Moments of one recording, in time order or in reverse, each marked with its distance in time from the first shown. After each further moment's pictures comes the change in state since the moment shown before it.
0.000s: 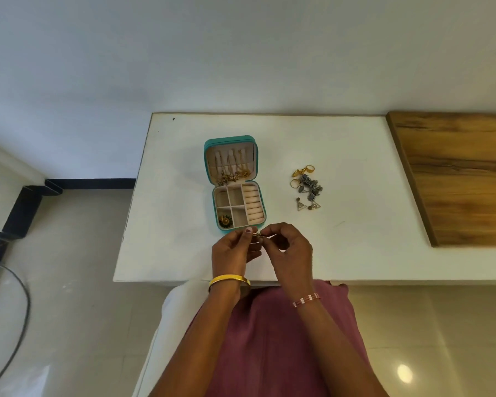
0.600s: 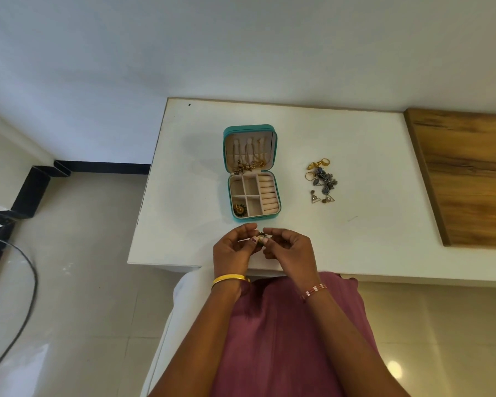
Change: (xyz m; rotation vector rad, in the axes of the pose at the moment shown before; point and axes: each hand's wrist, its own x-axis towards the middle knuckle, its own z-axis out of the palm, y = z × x) left_hand 0.003 -0.020 -0.030 0.041 0.018 0.100; right_hand -0.004 0.012 0.014 0.084 -0.200 0.289
